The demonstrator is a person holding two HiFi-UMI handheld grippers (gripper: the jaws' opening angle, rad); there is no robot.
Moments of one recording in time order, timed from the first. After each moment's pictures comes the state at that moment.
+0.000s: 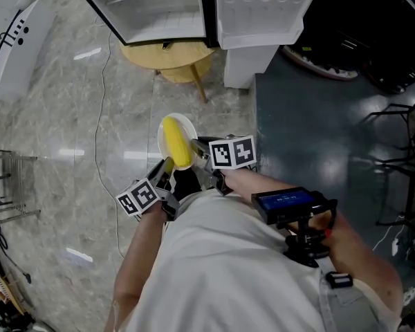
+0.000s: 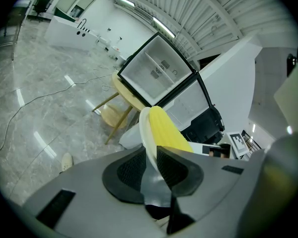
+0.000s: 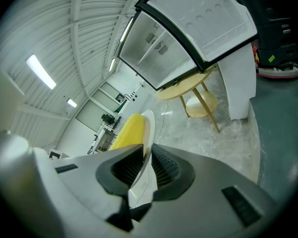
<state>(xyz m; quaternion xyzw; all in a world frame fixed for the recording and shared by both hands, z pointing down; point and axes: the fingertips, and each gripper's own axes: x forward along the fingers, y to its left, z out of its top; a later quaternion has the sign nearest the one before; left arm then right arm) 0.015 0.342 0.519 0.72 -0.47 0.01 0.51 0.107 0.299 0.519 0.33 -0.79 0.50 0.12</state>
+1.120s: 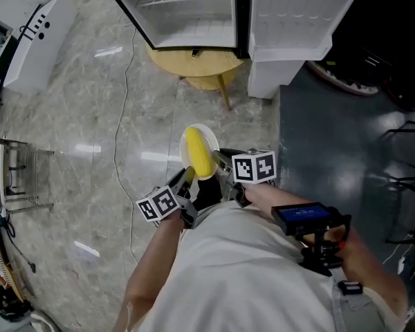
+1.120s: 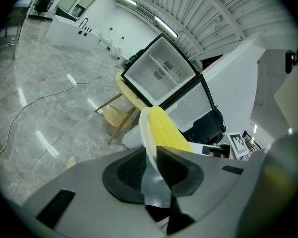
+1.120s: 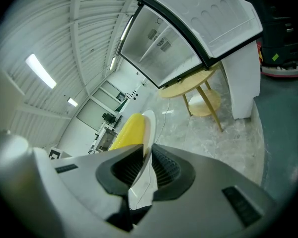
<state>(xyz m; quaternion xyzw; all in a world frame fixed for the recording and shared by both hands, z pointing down) -0.006 0.337 0.522 0.71 -0.47 0.01 0.52 0.085 0.293 0.521 0.32 -0.79 0.50 0.13</state>
